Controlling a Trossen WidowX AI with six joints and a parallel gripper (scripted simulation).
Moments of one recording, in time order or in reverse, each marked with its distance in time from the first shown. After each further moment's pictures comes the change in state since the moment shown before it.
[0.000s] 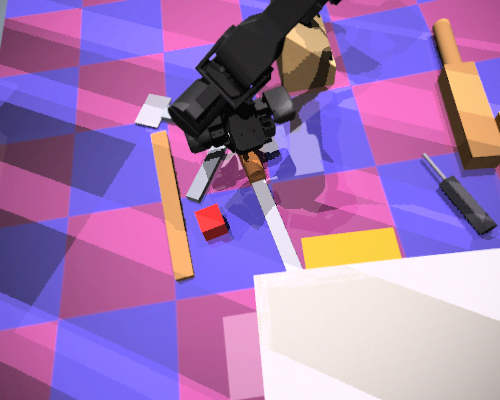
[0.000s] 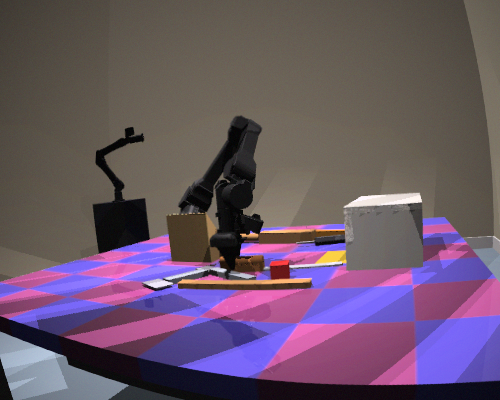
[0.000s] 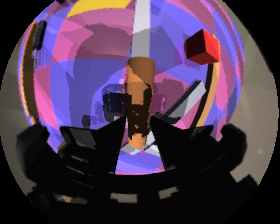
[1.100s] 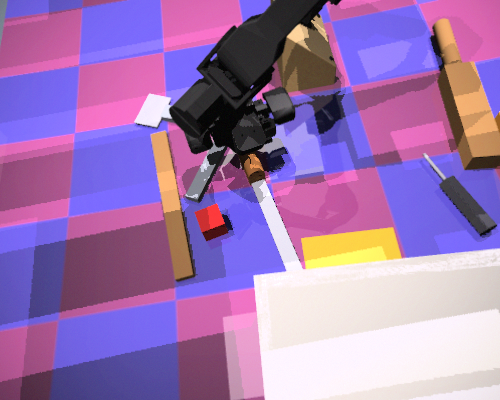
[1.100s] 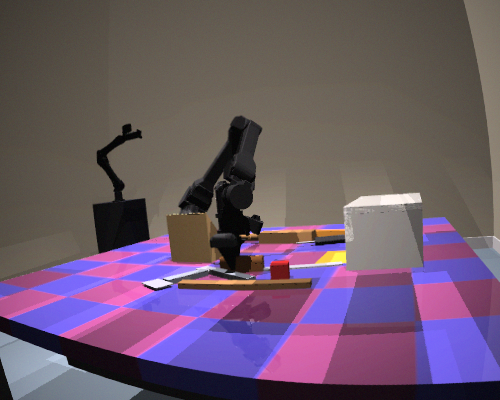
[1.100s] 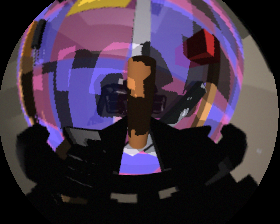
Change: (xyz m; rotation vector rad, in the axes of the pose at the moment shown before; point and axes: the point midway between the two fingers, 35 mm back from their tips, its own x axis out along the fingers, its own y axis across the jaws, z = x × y) arm 0.002 0.000 0.000 -0.007 -0.003 -0.008
